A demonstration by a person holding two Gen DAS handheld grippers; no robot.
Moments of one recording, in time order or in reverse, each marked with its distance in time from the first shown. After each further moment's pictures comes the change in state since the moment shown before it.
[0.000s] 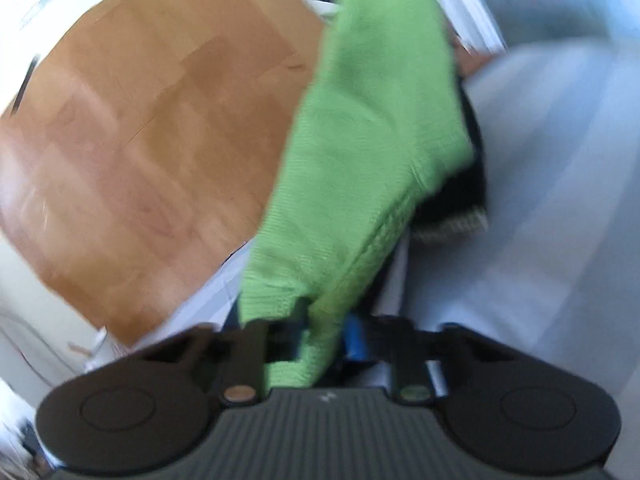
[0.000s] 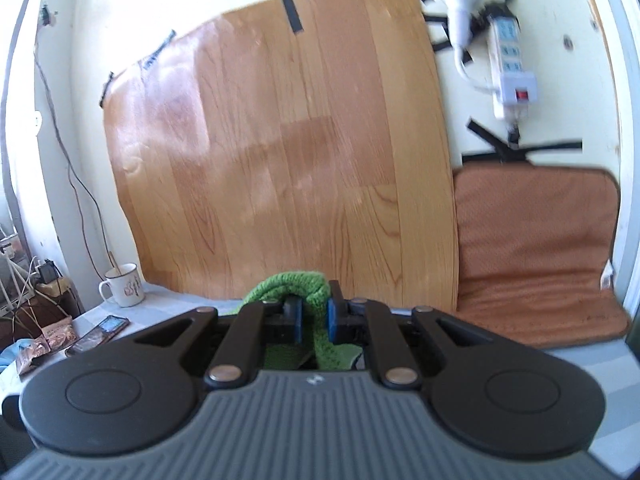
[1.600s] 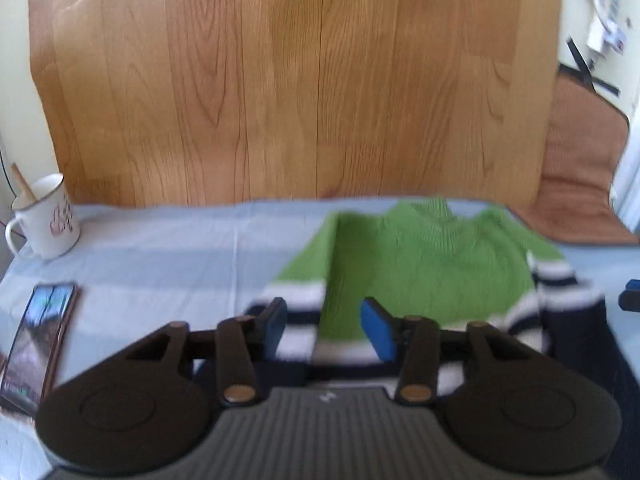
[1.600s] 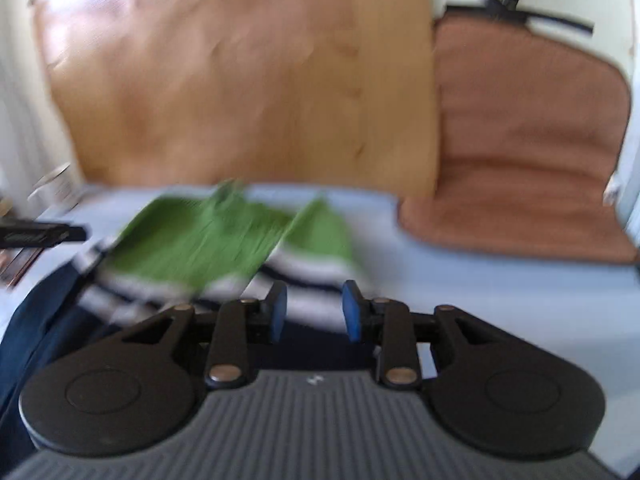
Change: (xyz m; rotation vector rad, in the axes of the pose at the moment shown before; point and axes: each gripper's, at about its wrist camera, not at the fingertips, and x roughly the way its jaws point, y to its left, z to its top) left arm 0.221 0.112 0.042 -0.668 0.203 -0.065; right arm 0.133 -0.063 -0.104 0.032 0.417 -0.072
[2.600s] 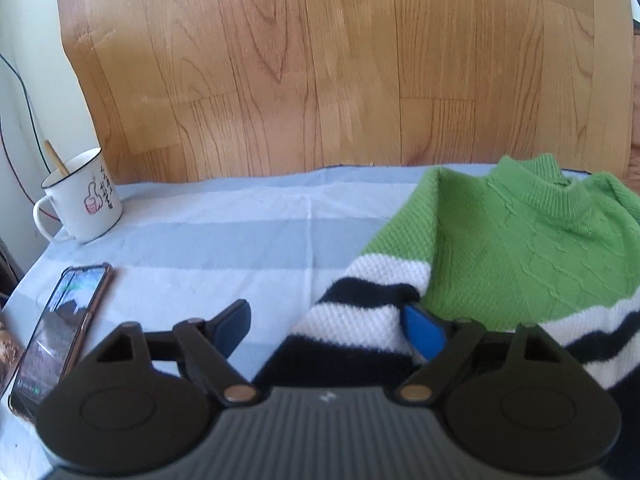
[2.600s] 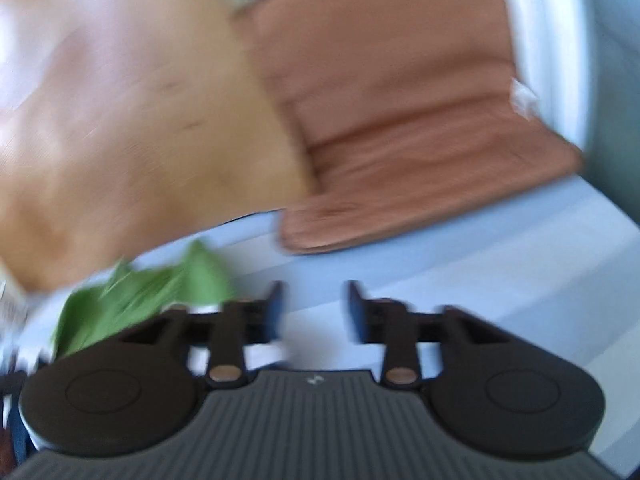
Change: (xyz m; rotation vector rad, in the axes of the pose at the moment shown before) left arm 0.052 0.026 -0.001 -0.008 0.028 0.207; right arm 0.002 -0.049 0.016 0.266 -0.083 -0.132
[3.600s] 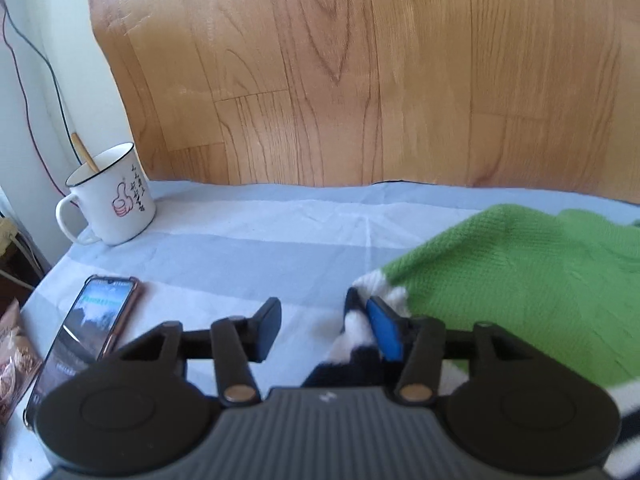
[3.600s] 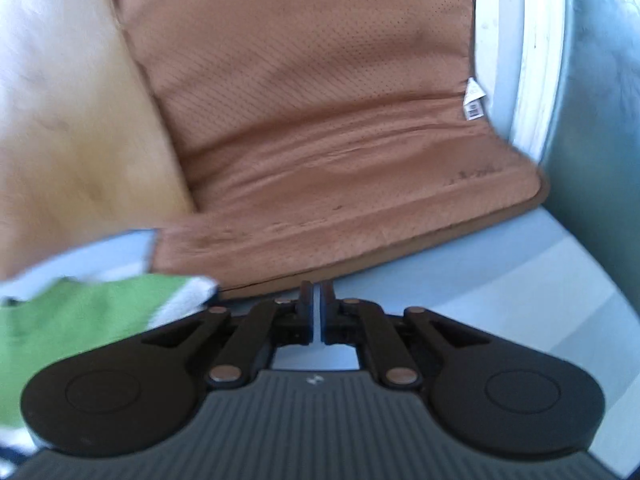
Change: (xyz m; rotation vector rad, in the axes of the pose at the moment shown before) left arm 0.016 0.030 0.016 -0.082 0.031 0.088; right arm 0.029 -0.076 0.027 0.095 0.054 -0.192
